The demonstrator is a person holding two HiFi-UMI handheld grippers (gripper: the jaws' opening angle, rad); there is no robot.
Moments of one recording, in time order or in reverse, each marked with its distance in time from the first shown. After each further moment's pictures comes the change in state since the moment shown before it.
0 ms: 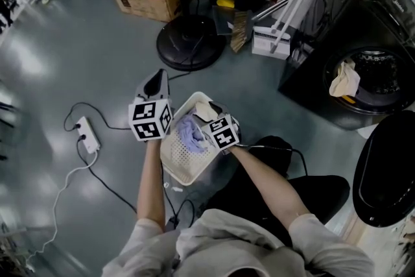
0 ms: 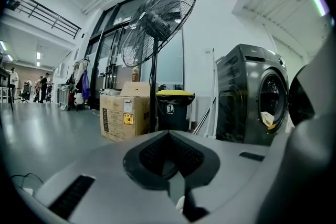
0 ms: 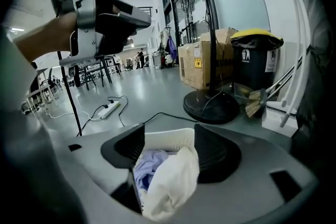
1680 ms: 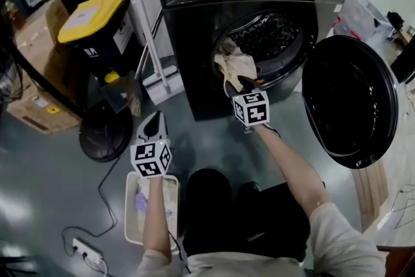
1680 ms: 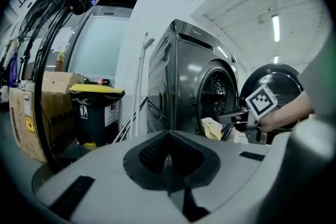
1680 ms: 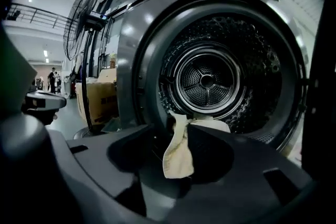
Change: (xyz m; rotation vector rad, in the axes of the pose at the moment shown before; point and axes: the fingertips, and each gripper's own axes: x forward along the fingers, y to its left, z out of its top) left arm 0.130 -0.374 0.015 0.118 0.021 -0.596; right arm -0.403 -0.422 -0.026 0.321 -0.310 -0.877
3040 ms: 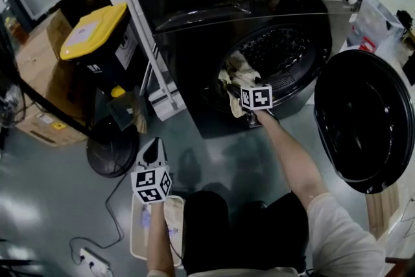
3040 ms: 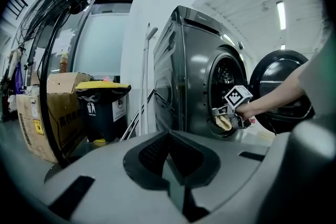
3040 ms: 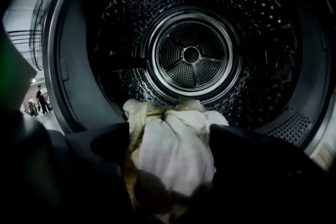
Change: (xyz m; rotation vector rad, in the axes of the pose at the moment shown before) left arm 0.016 0.024 -0.023 0.036 0.075 0.078; right arm 0.122 -0.091 -0.034 0.191 0.142 -0.033
